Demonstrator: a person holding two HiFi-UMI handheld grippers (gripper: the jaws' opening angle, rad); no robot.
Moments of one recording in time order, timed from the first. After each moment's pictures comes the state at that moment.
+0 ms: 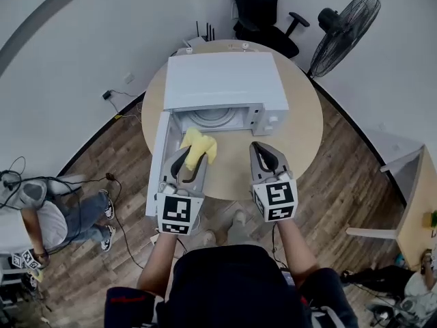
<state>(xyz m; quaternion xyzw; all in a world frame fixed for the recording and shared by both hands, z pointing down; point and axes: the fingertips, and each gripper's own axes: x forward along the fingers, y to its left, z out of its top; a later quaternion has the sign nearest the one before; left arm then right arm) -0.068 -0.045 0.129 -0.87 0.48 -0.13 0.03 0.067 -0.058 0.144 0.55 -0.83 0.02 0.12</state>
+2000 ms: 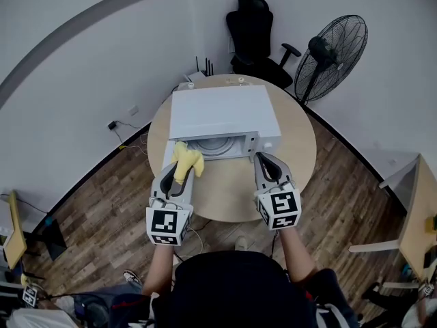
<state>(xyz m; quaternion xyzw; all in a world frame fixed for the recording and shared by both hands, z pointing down) -0.106 -0.043 0.071 -0.86 0.50 -0.05 0.06 0.080 -0.057 0.075 0.57 -0.82 -0.04 0.07</state>
